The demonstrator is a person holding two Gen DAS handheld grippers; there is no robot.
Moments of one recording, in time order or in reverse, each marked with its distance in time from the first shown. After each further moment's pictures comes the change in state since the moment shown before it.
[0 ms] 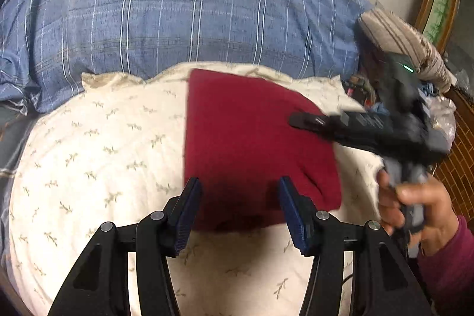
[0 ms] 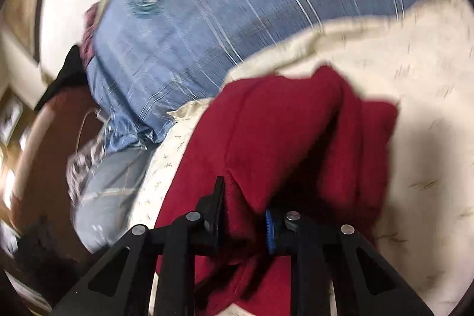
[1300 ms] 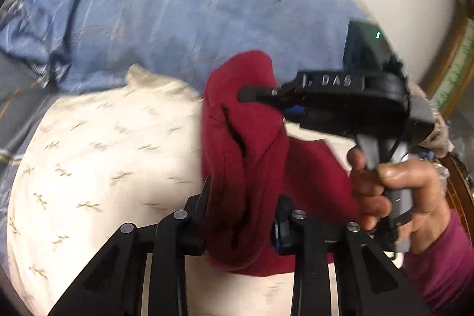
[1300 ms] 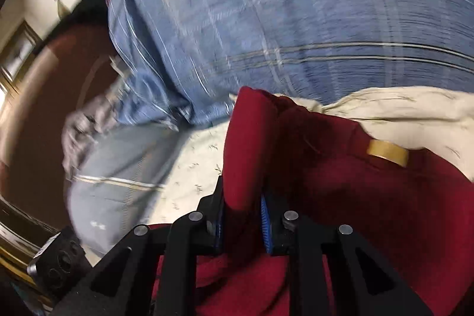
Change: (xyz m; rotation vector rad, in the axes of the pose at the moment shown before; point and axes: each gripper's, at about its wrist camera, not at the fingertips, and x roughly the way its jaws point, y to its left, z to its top) left arm 0.027 0.126 0.019 -0.212 -0.119 -0.082; right arm 0.135 0.127 0.087 -0.127 0.196 0.135
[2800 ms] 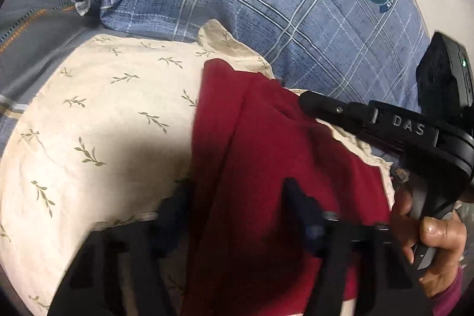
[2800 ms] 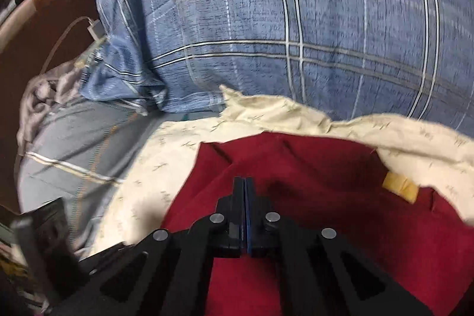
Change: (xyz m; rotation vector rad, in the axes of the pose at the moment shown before) left arm 0.047 0.117 0.000 -0.311 0.116 0.076; right arm 0.088 0.045 0.008 -0.154 0.076 -0.173
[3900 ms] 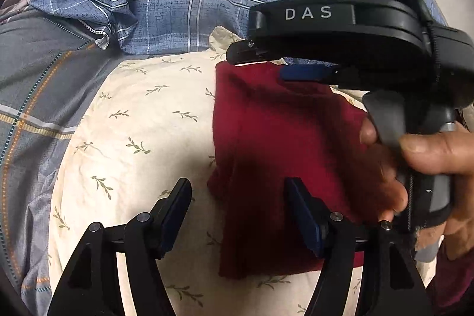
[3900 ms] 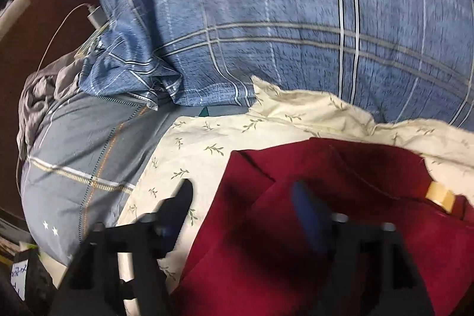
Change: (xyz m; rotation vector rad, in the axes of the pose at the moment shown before) left arm -0.034 -0.033 -0.023 0.194 -0.001 0.247; right arm 0.033 0.038 0.016 -0.054 0.057 -0.041
